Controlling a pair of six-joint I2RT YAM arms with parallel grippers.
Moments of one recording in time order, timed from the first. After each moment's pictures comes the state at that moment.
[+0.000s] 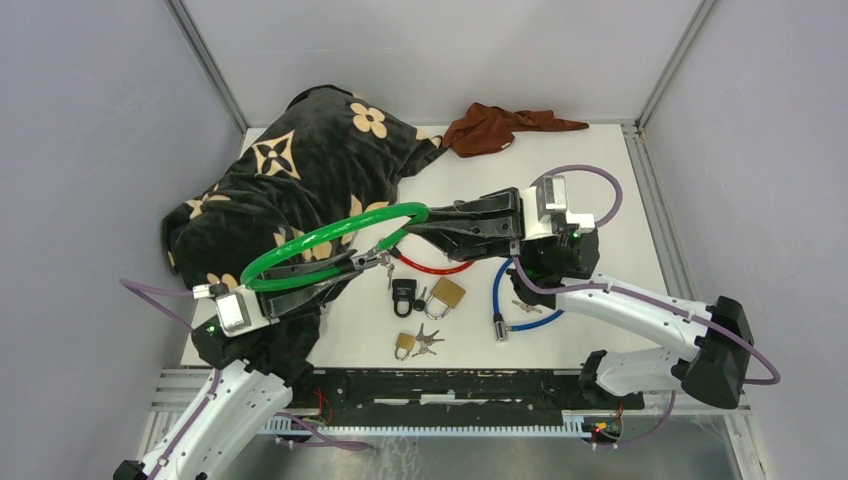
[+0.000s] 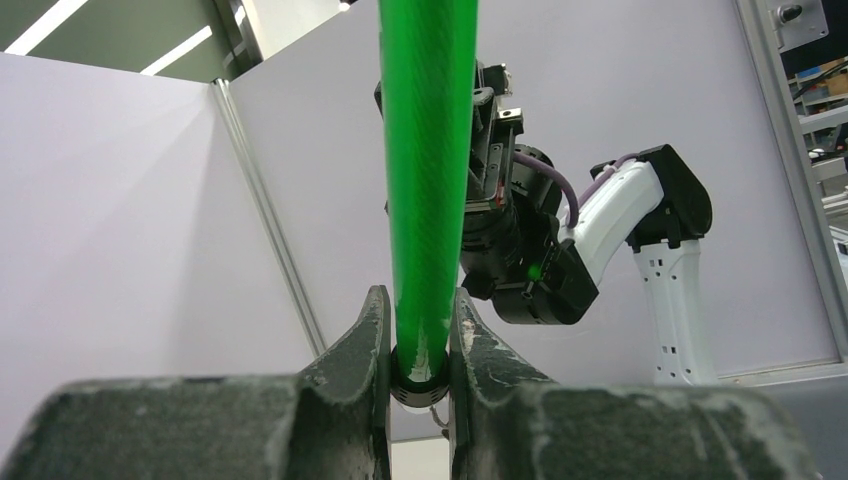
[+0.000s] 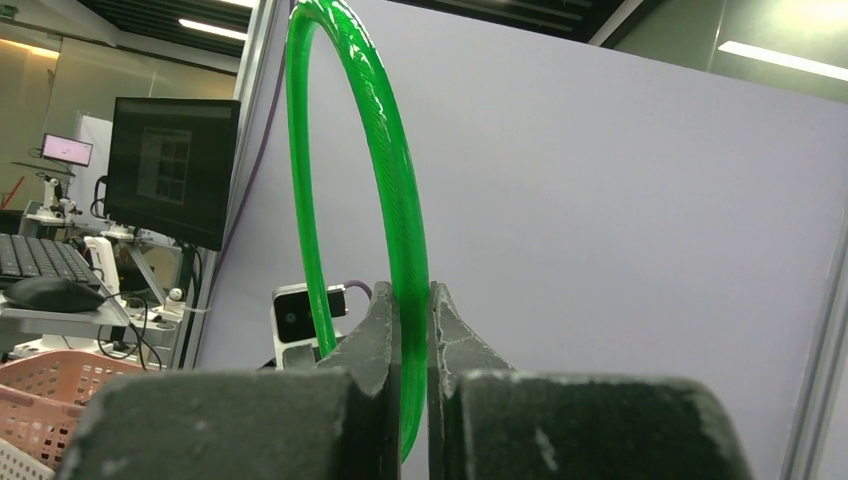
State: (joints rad) left arm -0.48 0.45 0.47 1.04 0.69 -0.36; right arm 1.02 1.26 1.05 1.25 -0.50 0.31
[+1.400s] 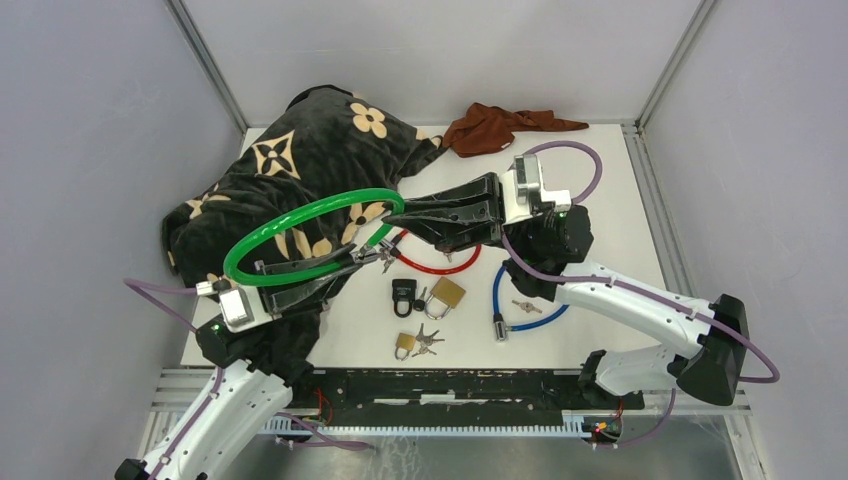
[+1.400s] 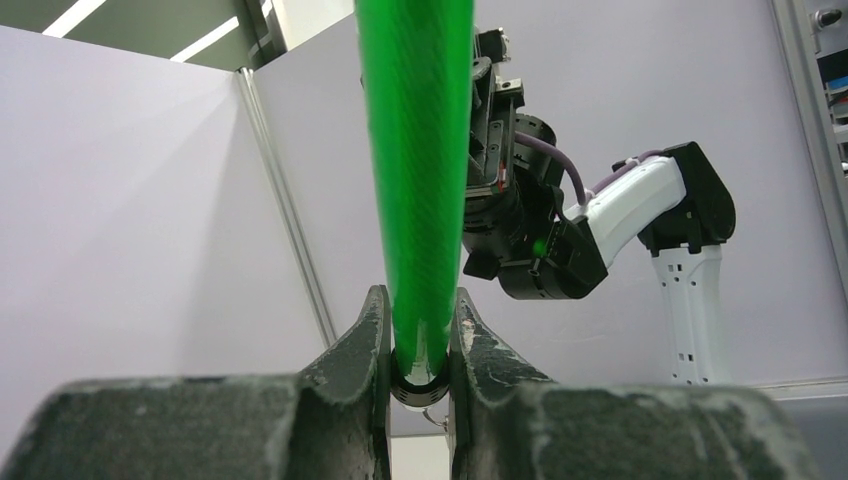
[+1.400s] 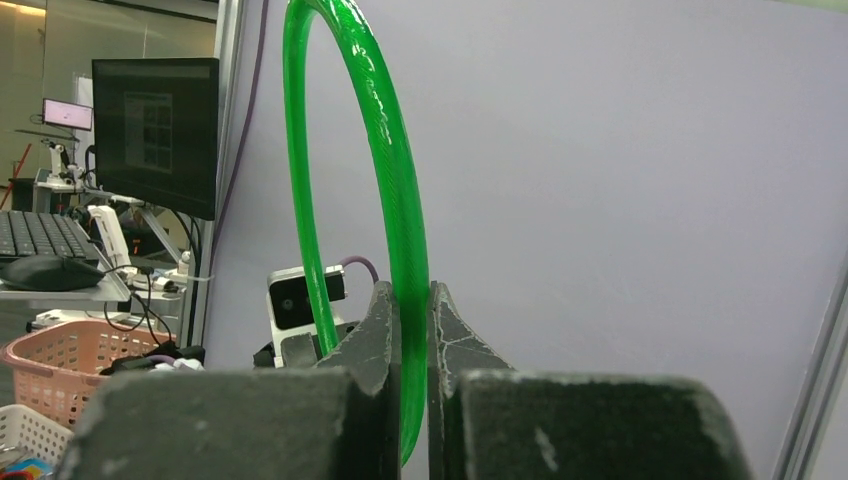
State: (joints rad) left arm -0.48 0.45 0.44 1.05 0.64 -0.35; right arm 1.02 1.30 1.15 1.07 -0.53 0.30
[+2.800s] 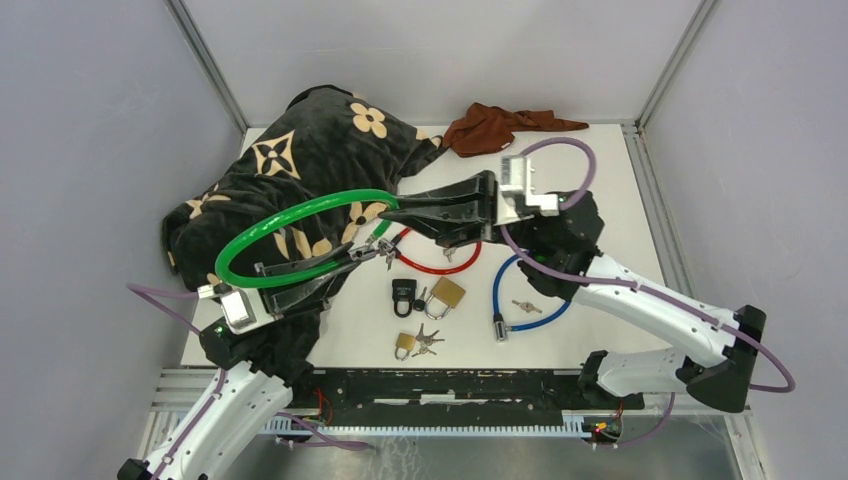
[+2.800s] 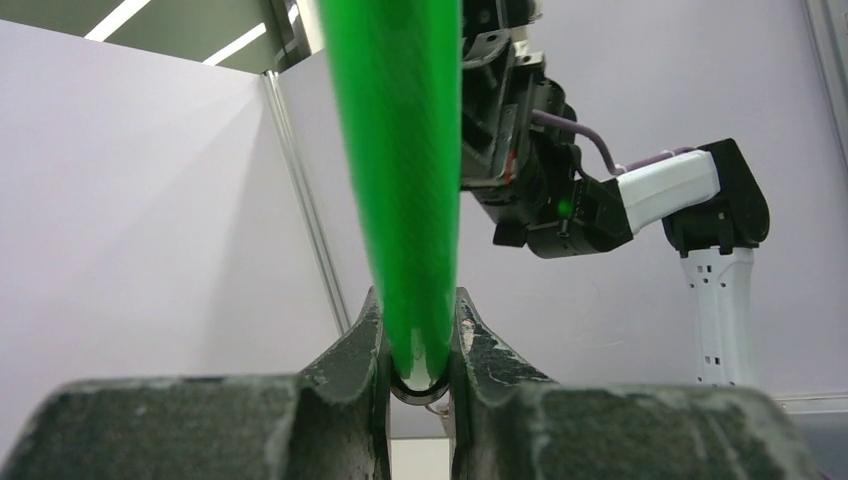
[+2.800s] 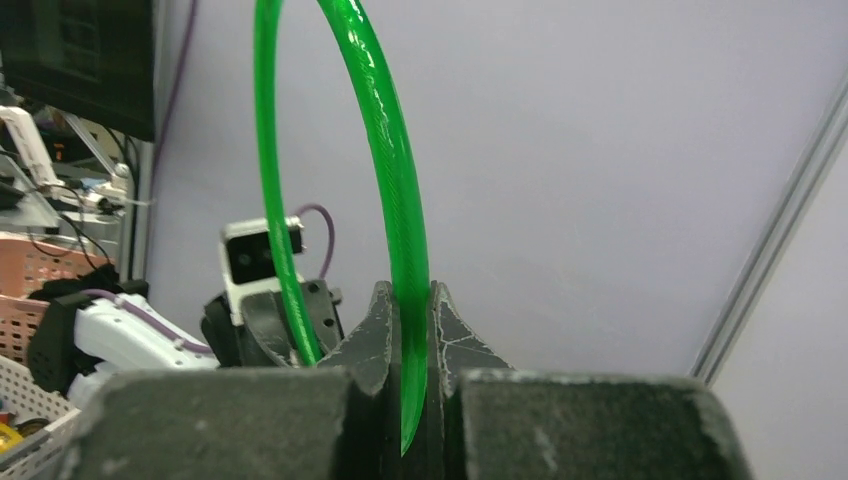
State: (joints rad) left arm -0.48 0.44 0.40 1.07 0.60 -0.32; right arm 1.03 1.26 1.25 0.66 -0.52 0.06
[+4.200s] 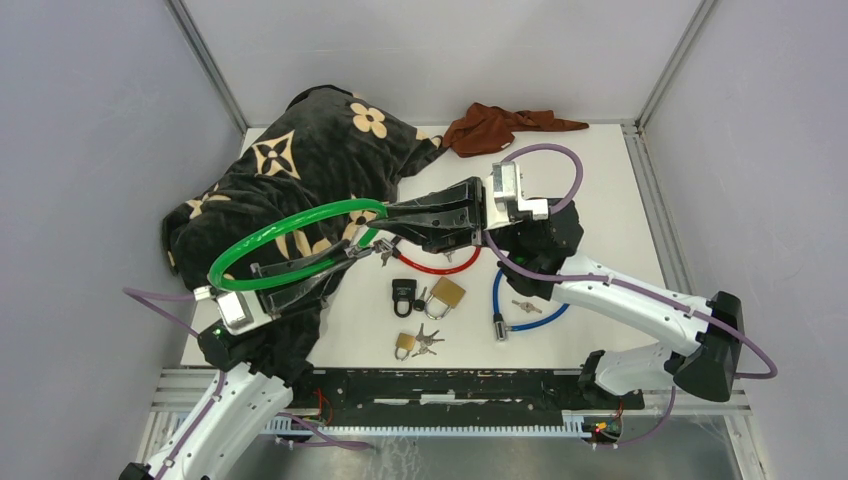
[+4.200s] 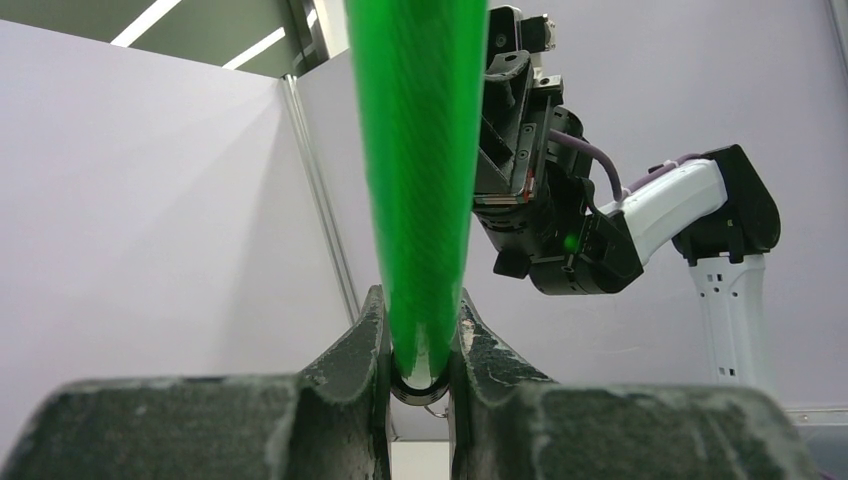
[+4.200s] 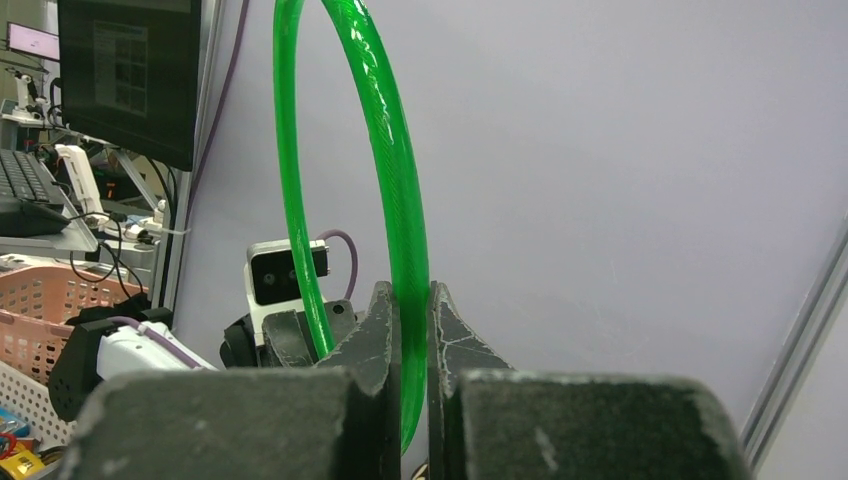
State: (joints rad) left arm -0.47 0.42 0.40 1.07 0.57 -0.32; right arm 1.05 1.32 1.21 0.91 -0.56 0.15
